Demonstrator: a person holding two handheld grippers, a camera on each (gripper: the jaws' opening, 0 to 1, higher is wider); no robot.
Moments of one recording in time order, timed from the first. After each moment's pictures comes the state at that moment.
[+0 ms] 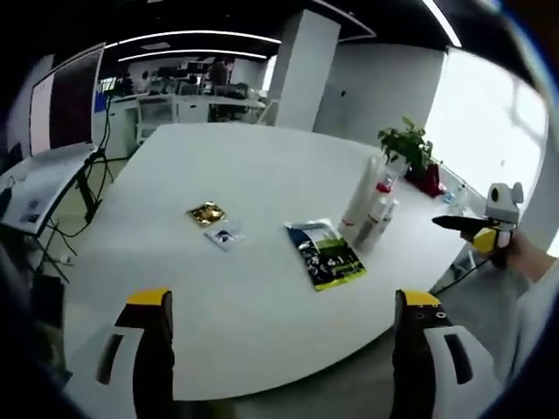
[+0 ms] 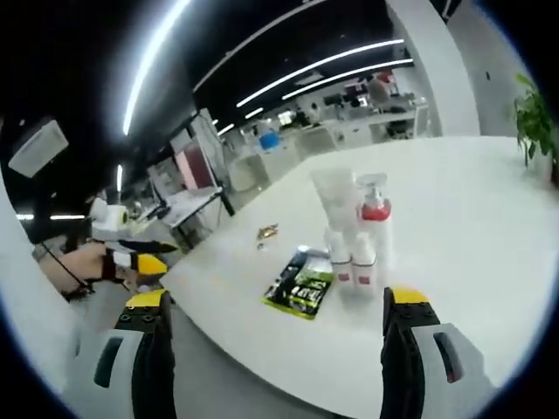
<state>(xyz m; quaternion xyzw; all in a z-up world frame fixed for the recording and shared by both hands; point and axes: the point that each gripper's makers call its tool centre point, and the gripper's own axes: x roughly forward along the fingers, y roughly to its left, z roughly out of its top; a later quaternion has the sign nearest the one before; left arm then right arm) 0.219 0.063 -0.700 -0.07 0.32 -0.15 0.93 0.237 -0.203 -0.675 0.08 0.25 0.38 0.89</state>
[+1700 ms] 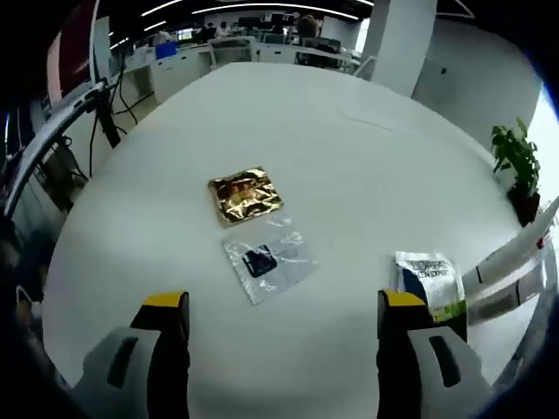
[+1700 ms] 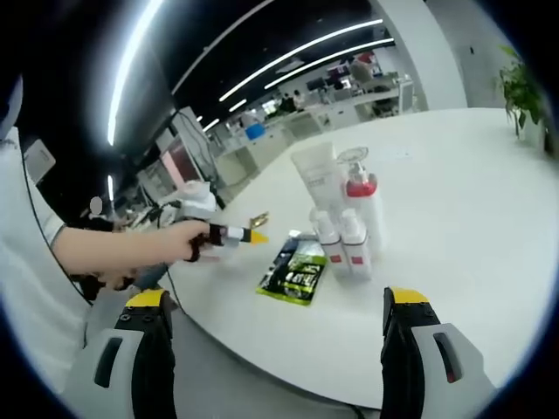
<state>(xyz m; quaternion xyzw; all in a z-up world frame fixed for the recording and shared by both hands) 0.374 0.077 -0.818 -0.10 0.44 0.08 0.89 0.239 -0.213 -0.693 0.11 0.29 0.36 0.88</state>
